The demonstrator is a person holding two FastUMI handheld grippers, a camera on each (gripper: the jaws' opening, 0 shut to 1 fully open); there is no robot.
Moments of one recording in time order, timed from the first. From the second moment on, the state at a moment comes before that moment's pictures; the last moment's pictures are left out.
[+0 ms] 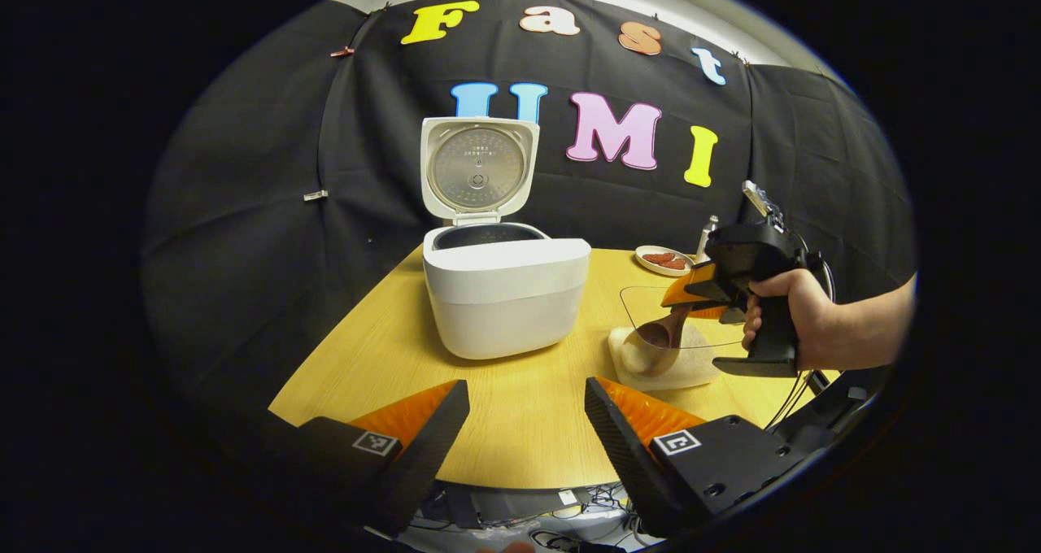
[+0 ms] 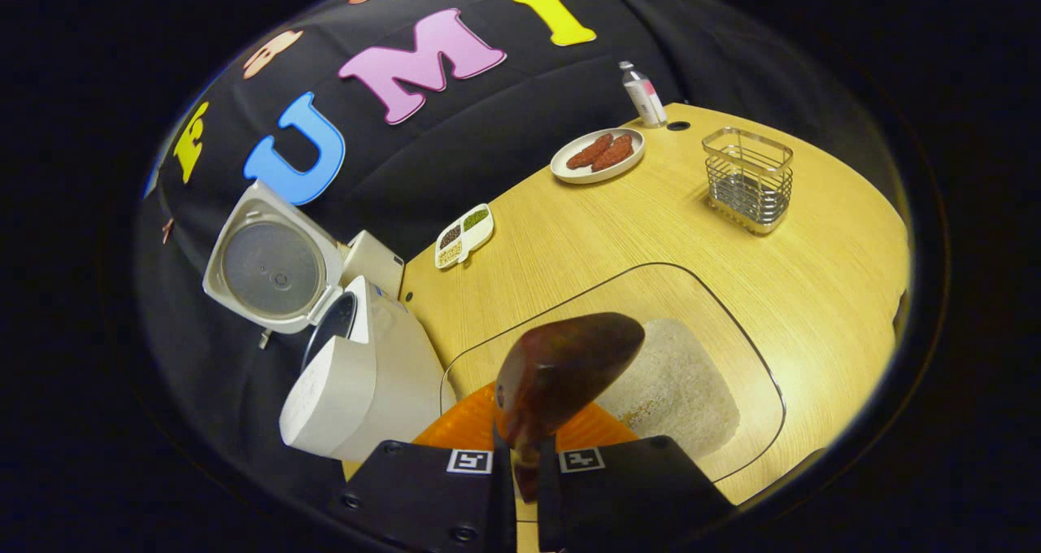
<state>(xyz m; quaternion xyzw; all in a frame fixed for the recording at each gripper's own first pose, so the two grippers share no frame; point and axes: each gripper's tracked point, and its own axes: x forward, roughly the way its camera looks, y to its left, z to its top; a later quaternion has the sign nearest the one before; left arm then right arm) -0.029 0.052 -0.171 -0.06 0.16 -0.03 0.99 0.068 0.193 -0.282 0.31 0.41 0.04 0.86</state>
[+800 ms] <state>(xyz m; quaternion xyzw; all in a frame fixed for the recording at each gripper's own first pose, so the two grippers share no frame) -0.027 0.035 -0.151 -0.06 0.14 -0.02 0.99 0.116 0.113 -0.209 0.49 0.39 0.00 0.78</state>
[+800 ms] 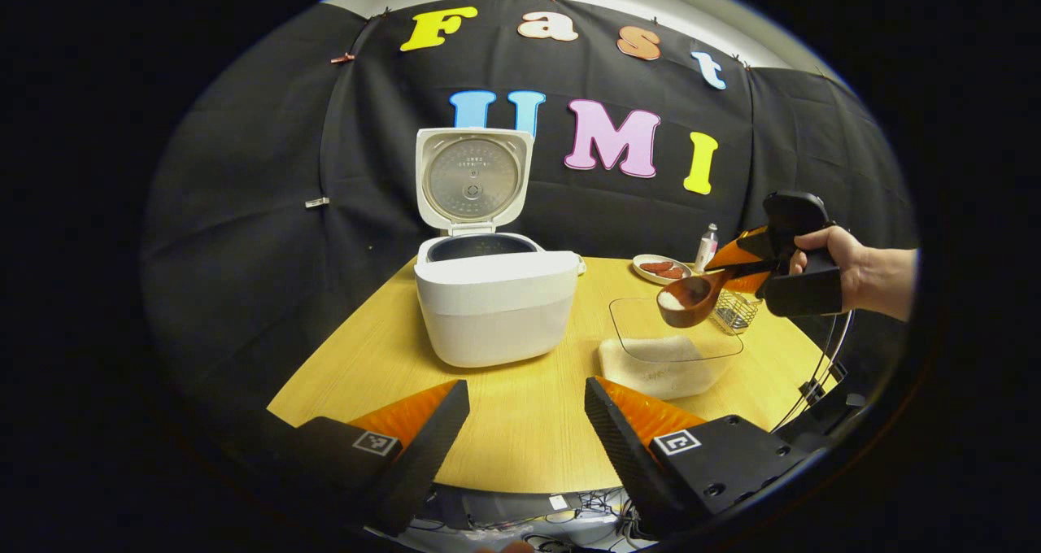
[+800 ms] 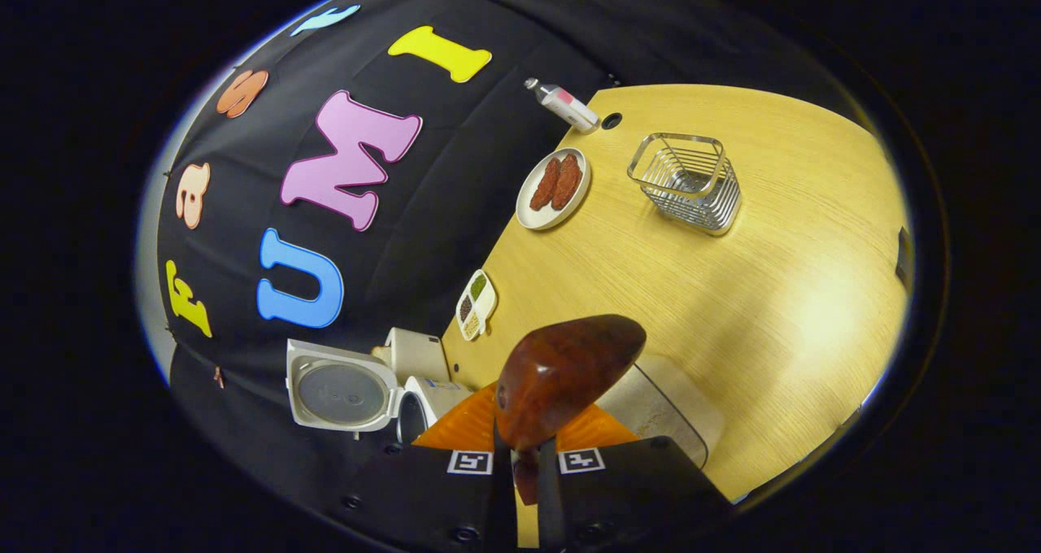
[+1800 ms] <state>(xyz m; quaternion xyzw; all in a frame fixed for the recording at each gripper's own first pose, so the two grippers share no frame) -0.037 0.071 -0.171 -0.12 0.15 0.06 0.98 0.211 0.271 -0.109 0.52 0.39 0.13 0.75</state>
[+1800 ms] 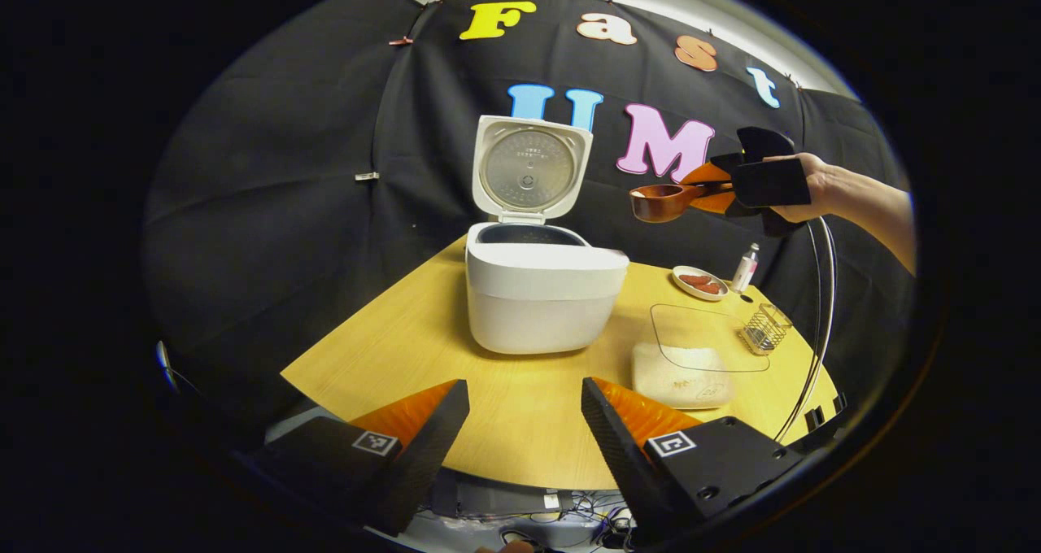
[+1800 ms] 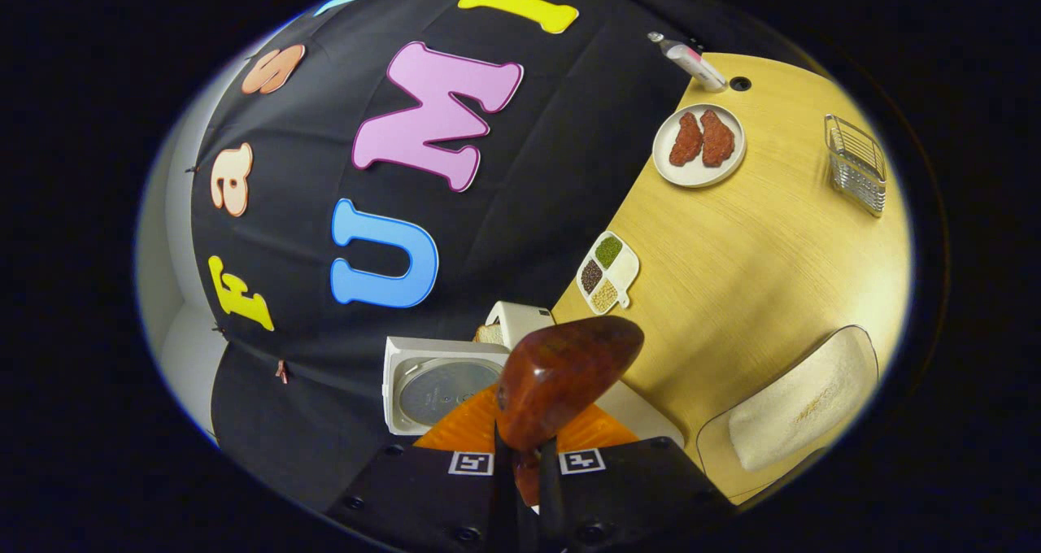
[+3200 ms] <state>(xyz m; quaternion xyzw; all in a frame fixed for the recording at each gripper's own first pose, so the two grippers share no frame) -0.026 0.150 -0.173 -0.14 0.14 0.09 0.98 0.252 0.461 -0.114 0.14 0.23 0.28 0.92</state>
